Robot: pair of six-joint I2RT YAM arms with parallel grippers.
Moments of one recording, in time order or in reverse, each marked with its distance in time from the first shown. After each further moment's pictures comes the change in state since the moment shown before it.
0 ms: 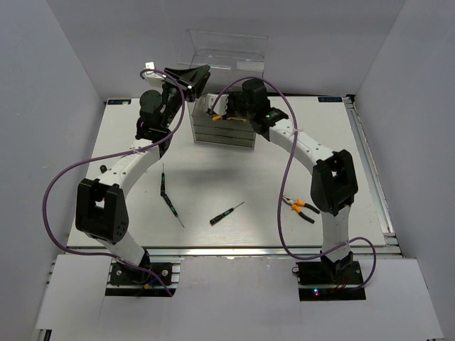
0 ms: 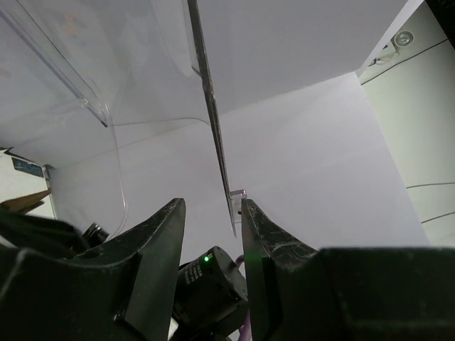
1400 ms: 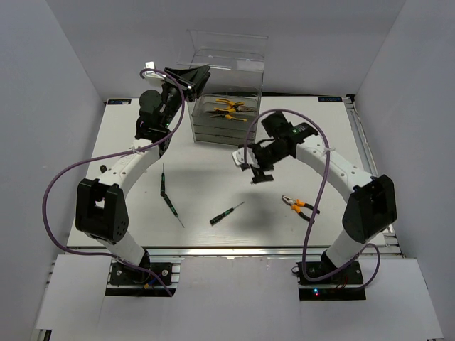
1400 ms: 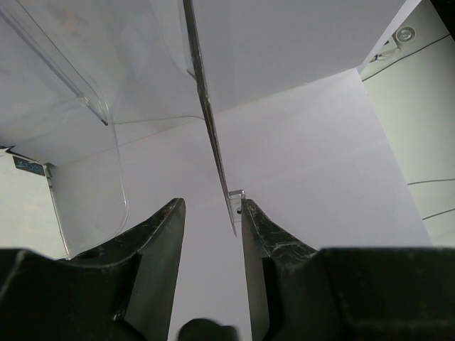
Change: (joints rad) left arm 0.006 0.000 0.001 0.000 0.012 0.005; right arm -0.023 -0.357 -0.295 -0.818 -0.410 -0.271
